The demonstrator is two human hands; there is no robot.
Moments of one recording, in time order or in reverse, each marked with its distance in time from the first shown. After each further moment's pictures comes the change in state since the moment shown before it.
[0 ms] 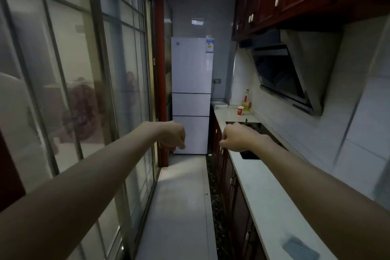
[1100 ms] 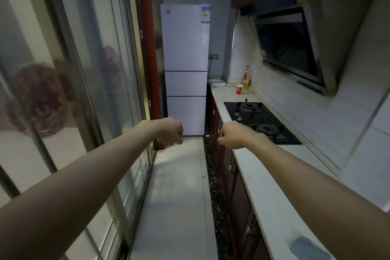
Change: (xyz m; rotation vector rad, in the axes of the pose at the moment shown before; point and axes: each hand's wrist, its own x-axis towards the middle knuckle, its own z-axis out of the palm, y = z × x) left_hand 0.167 -0.037 0.032 0.001 -0.032 0.041; right_hand 0.123 0.059 0.074 0.077 -0.100 0.068
